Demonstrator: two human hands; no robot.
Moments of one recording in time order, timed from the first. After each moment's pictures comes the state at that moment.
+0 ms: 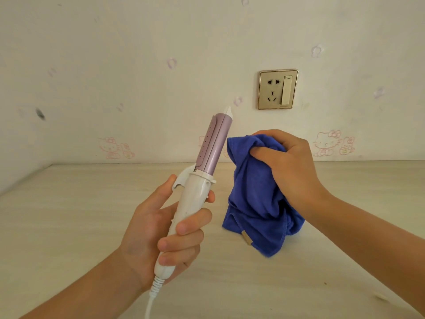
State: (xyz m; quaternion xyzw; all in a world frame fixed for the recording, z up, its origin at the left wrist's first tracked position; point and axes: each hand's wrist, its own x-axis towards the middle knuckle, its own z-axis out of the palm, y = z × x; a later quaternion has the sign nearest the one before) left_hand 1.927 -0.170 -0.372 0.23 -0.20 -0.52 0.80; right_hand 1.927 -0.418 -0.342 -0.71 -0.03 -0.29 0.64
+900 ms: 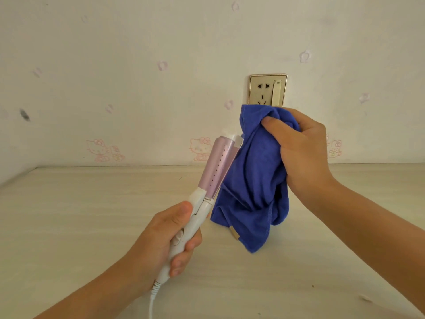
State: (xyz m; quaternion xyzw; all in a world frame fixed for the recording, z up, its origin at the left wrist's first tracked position) left_hand 1.926 -0.178 -0.393 0.60 -0.19 -0.25 0.73; right_hand 1.927 -0.435 -0.313 -0.64 0.01 -0.38 0.67
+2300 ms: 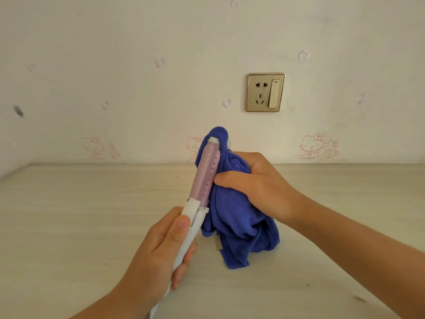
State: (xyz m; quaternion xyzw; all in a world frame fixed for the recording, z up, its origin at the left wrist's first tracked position) left_hand 1.907 -0.180 -0.412 0.69 -0.26 -0.09 0.67; right_hand 1.916 -0.406 -0.342 -0.75 -0.19 -0.08 0.63
